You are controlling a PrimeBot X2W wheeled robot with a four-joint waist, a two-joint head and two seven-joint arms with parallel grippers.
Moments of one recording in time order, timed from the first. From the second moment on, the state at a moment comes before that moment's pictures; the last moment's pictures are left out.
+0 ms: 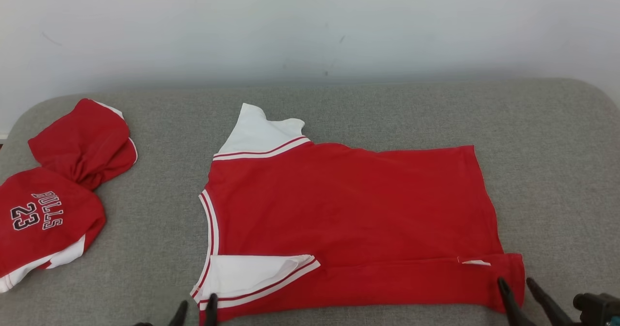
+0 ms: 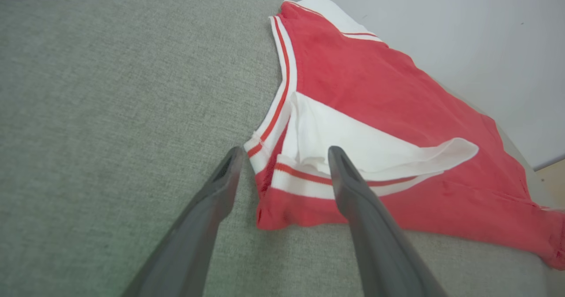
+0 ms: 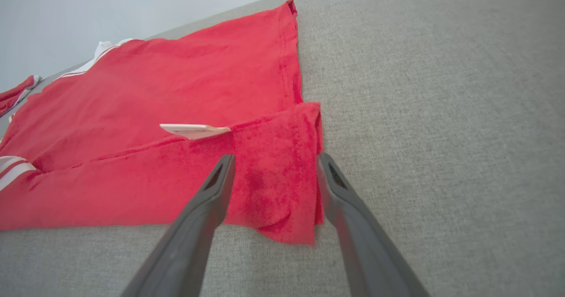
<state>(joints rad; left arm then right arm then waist) -0.06 0.21 -0.38 0.44 -0.80 -0.06 -0.26 -0.04 -0.46 0.36 0.47 0.78 0.13 -0.24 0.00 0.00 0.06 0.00</state>
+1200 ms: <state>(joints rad) 0.02 0.09 0.02 0.13 -0.22 -0.10 -0.26 0.02 -0.18 0.07 0.17 0.34 0.13 -0.26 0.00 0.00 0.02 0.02</state>
